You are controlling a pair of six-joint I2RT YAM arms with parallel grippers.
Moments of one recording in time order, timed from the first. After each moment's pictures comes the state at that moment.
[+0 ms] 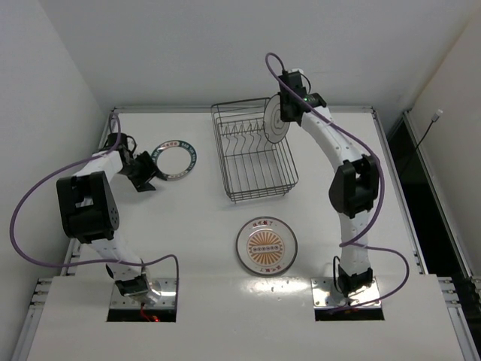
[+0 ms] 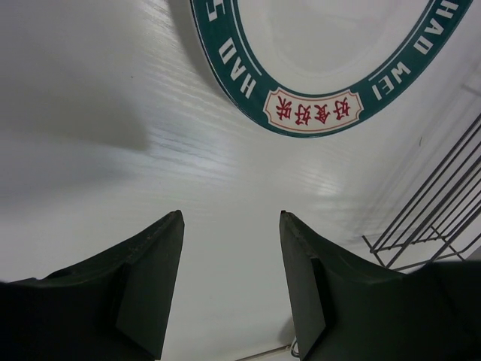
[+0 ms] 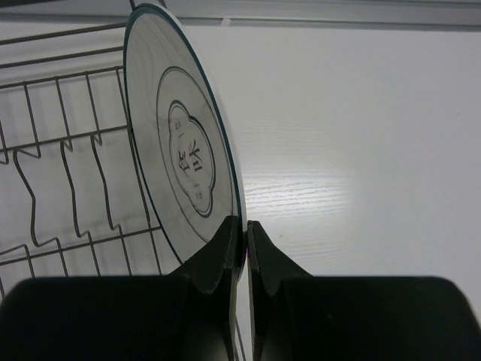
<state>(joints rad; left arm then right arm) 0.22 1.75 1.17 -0.60 0.35 -0.45 0.33 2.15 2.07 -0.65 0.39 0.17</state>
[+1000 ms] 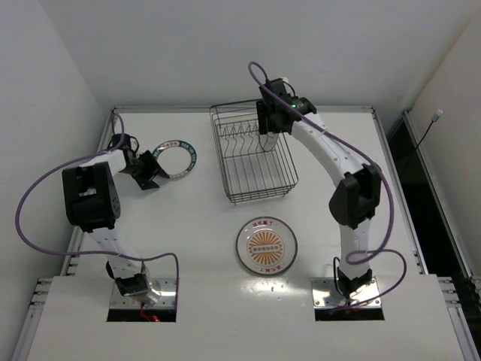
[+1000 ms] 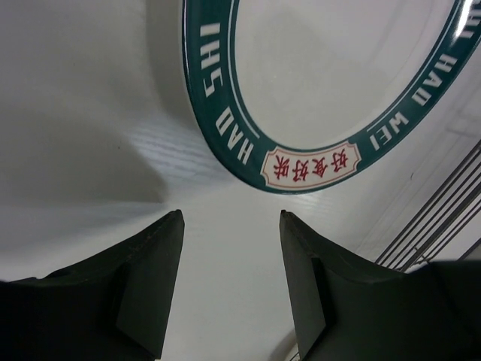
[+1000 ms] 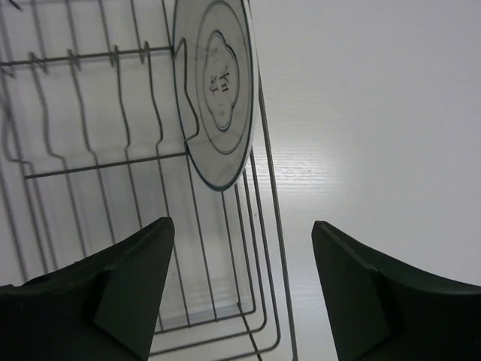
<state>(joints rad) 0.23 1.87 1.19 -0.51 0.38 -0.50 0.48 2.08 2.01 -0.80 0.45 0.23</state>
